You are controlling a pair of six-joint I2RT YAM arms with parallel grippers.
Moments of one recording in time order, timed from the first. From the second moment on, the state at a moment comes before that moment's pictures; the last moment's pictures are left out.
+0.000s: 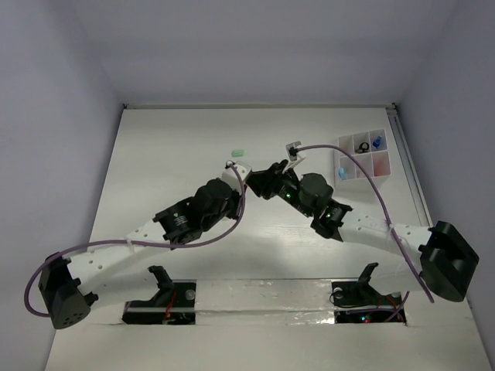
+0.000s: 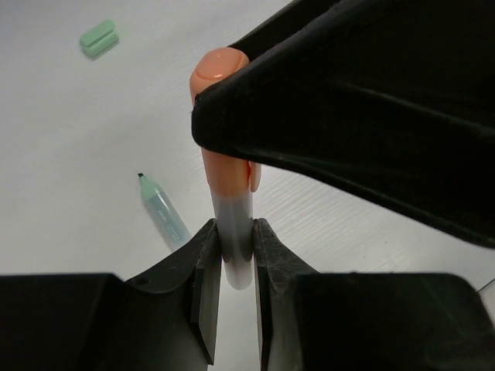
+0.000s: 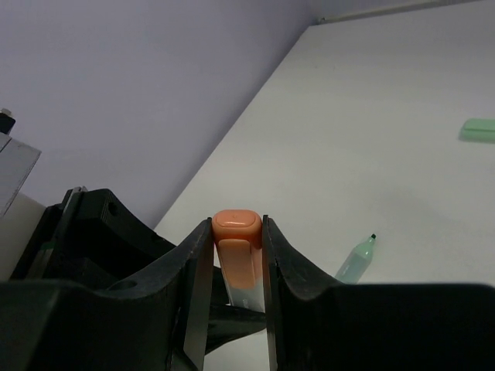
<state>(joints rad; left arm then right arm) -0.95 1.00 0.79 -0.24 -0.31 -0.21 0.91 1.30 0.73 0.55 0.03 0.63</state>
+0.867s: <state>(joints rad) -0.94 0.84 0.64 0.19 -0.18 -0.36 0.64 1.33 0.97 0.05 0.09 0.59</state>
